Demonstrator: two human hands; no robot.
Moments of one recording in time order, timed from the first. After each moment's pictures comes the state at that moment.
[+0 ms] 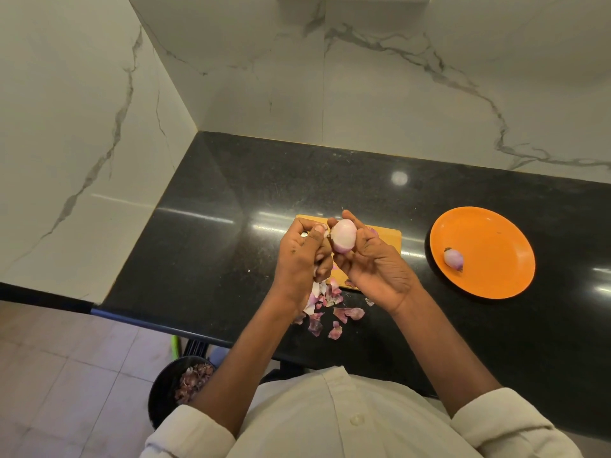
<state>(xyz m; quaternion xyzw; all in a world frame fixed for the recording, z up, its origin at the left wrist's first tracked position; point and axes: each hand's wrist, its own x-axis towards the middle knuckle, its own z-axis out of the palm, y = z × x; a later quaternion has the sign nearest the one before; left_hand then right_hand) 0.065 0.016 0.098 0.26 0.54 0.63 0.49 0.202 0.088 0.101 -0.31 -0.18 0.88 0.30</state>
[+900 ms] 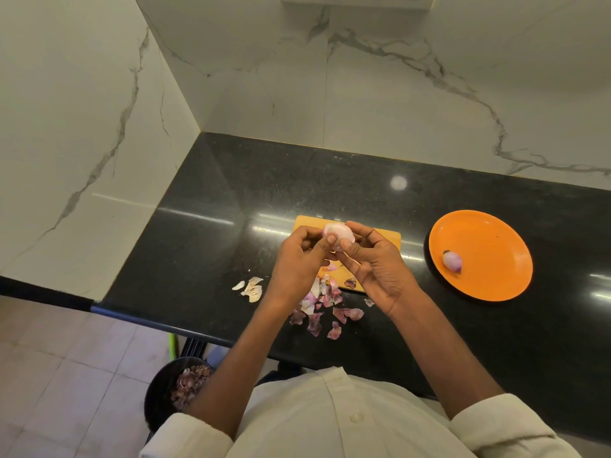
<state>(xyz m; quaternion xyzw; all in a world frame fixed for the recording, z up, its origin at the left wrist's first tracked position) 0.054 0.011 0.088 0.35 0.65 0.52 0.43 0.200 0.082 0.104 -0.40 -0.26 0.81 0.34</state>
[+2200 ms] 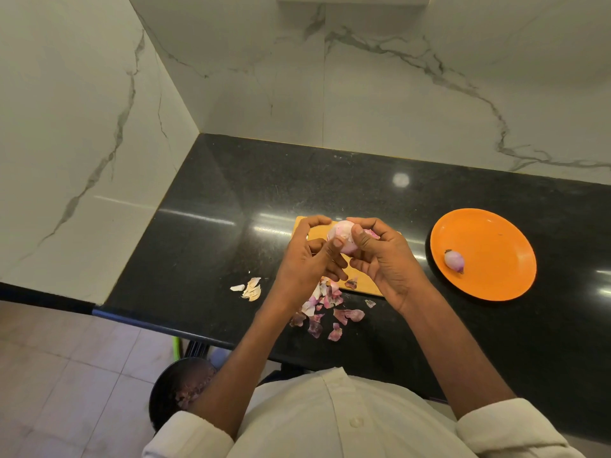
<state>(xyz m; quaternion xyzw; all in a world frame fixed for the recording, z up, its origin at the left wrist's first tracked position) 0.061 0.012 0.096 0.37 0.58 0.54 0.48 0.210 0.094 0.111 -0.43 -0.39 0.75 0.30</state>
